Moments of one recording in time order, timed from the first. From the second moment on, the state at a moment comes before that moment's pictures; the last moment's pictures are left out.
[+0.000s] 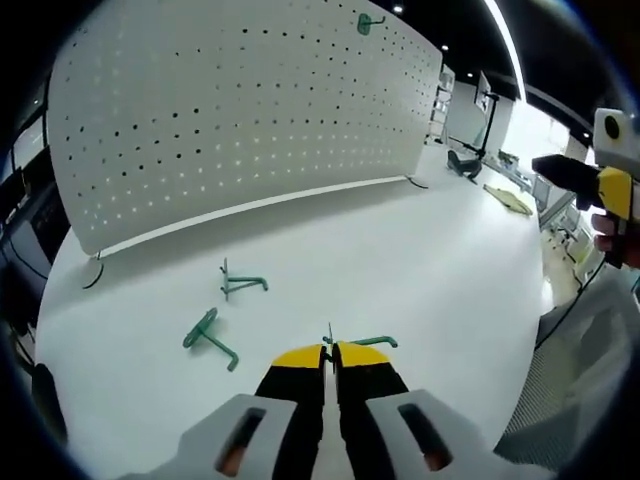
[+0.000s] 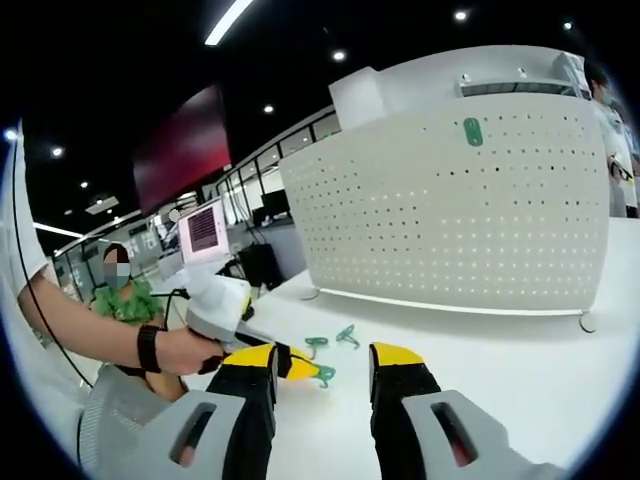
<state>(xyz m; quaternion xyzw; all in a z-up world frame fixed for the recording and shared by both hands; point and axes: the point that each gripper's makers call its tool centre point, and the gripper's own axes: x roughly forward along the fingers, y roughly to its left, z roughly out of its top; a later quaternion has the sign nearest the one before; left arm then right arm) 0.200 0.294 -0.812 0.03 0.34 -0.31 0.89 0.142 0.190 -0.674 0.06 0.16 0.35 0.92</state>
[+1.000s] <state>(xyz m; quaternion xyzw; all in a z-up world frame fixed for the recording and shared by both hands) 0.181 0.269 -0.762 -0.03 0.35 -0.34 0.87 0.138 0.197 -0.675 0.05 0.16 0.37 0.91</state>
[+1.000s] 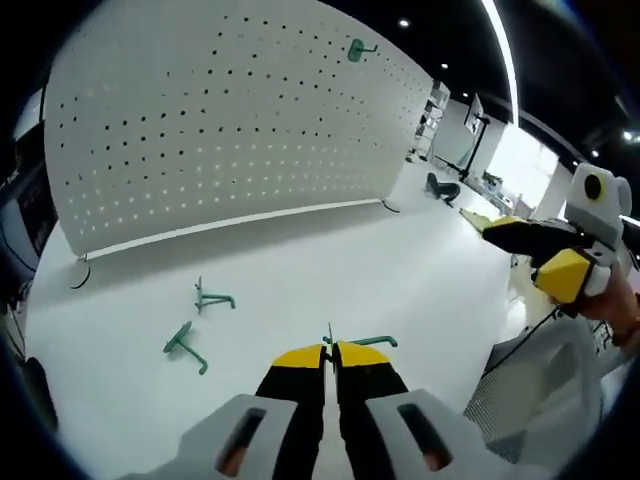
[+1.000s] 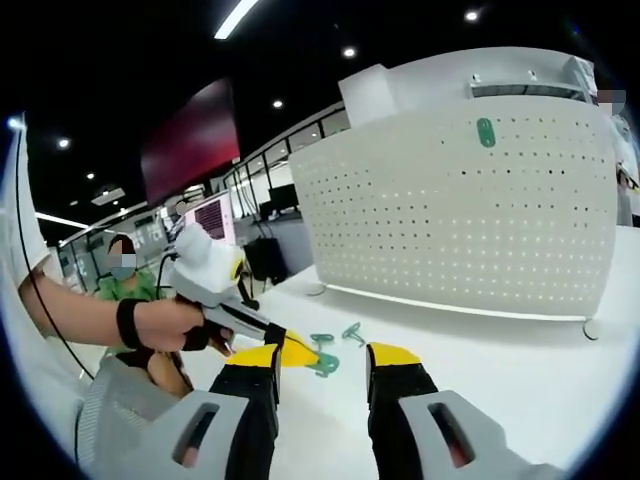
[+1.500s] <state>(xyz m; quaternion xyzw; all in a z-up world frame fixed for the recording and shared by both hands) 0.162 0.252 -0.732 -0.07 0.35 -0.37 0.86 0.130 0.208 -0.681 0.04 0.16 0.39 0.91</state>
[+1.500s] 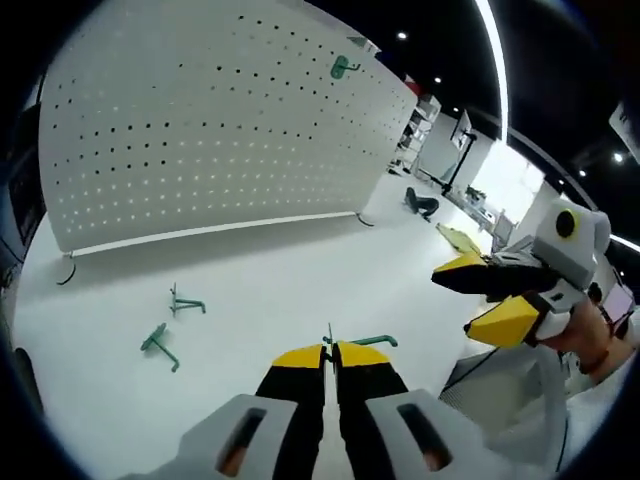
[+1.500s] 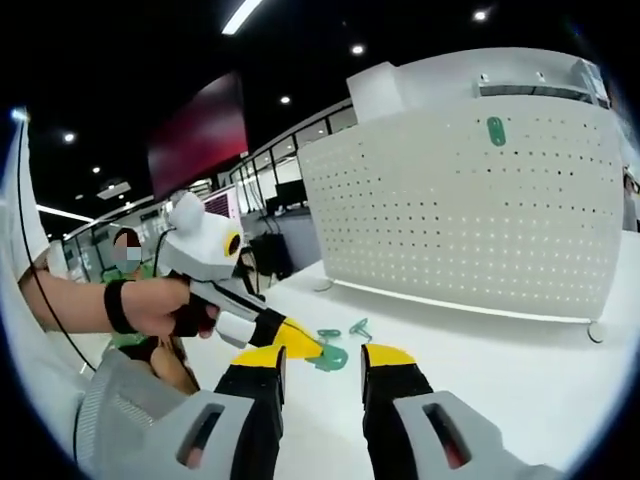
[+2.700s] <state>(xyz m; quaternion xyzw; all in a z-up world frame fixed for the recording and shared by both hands) 0.136 0.243 -0.710 -0.11 0.41 -0.42 0.80 0.113 0.232 -0.687 -0.07 0.16 0.46 0.87</state>
